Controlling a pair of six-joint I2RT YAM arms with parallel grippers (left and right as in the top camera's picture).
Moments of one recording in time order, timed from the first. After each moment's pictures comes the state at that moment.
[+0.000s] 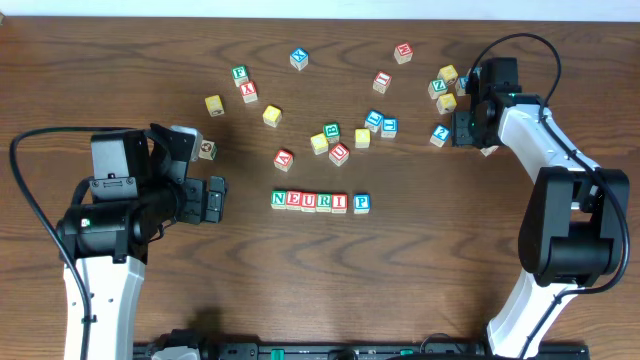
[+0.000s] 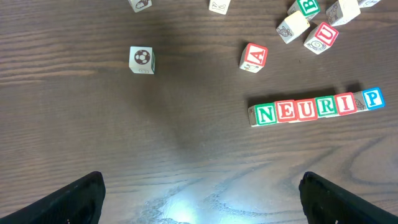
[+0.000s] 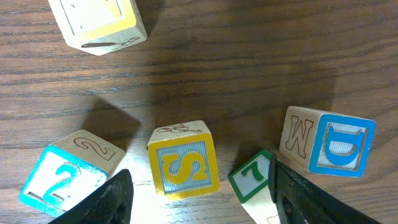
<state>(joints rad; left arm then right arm) 0.07 1.09 1.08 -1.00 0.24 0.20 -0.02 2.02 1.40 -0.60 0.09 -0.01</state>
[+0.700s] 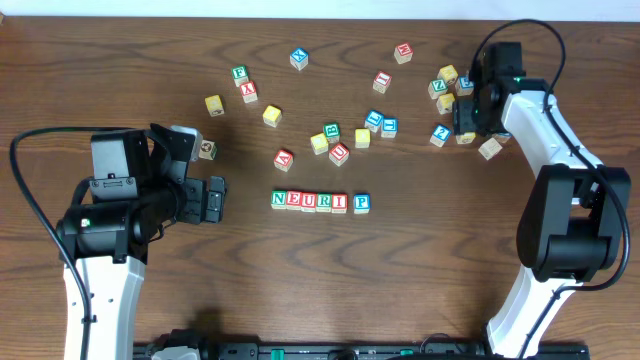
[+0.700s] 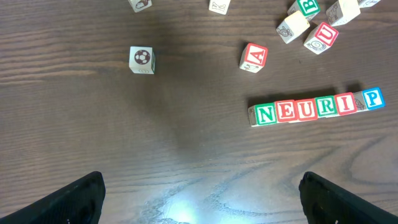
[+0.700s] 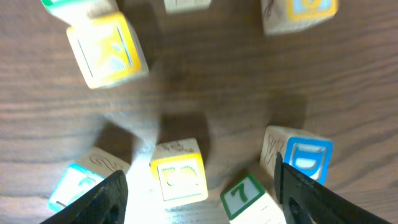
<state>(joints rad) 0.07 1.09 1.08 -1.00 0.24 0.20 -0.02 2.05 1.54 -0.70 0.10 -0.02</state>
